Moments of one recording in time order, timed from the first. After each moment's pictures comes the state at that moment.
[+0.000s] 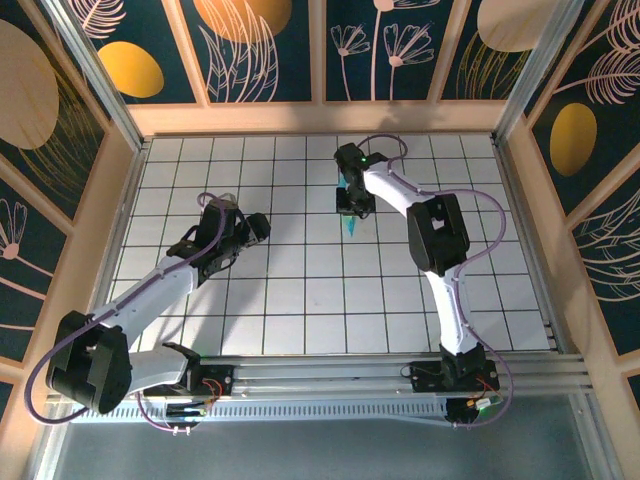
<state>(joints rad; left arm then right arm) -0.42 1.24 0.74 -0.22 -0.04 -0.76 0.49 2.28 1.88 -0.93 -0.02 0.45</state>
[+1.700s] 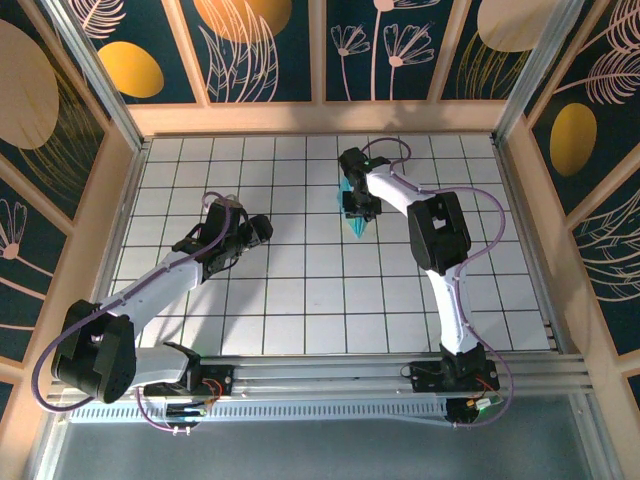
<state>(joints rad) -0.42 1.29 0.75 -0.22 -0.03 -0.76 0.47 2.28 1.82 -0.90 0.06 0.44</state>
